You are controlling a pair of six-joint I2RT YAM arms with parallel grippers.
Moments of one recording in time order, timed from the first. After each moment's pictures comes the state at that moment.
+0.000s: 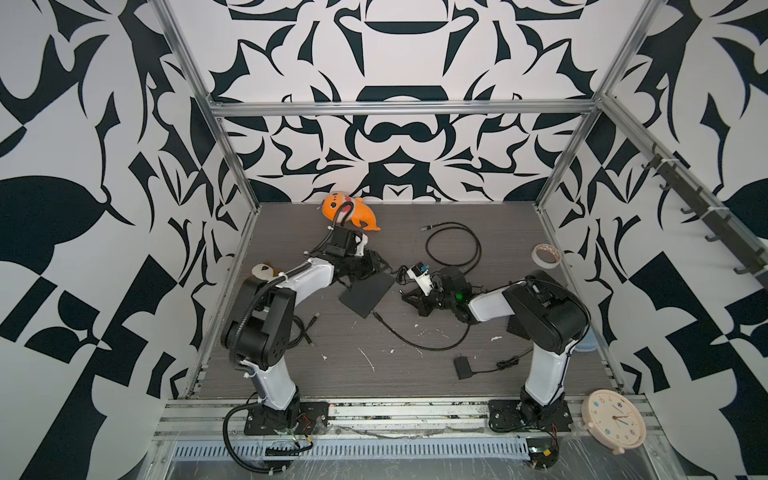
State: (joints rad) left arm -0.35 1.72 1.11 -0.21 0.50 -0.65; right arm 0.55 1.88 0.74 0.50 -0.52 0.05
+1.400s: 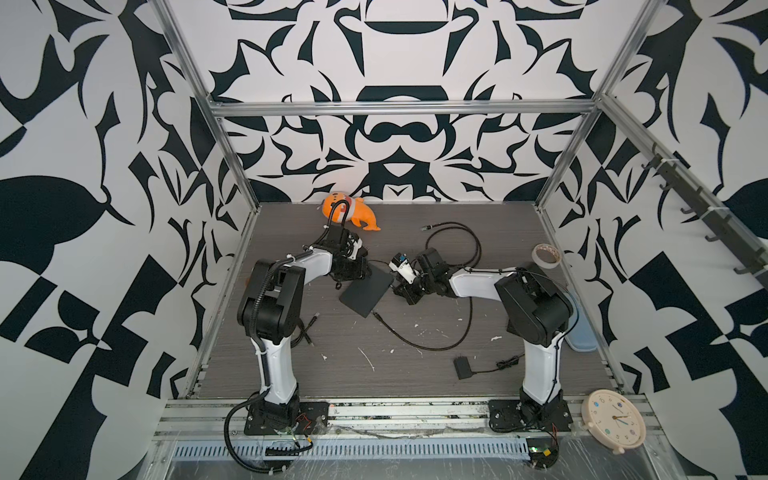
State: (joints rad) left arm -0.32 1.94 1.21 -0.36 0.39 -0.22; right arm 0.60 1.99 1.12 -0.05 -0.42 -0.08
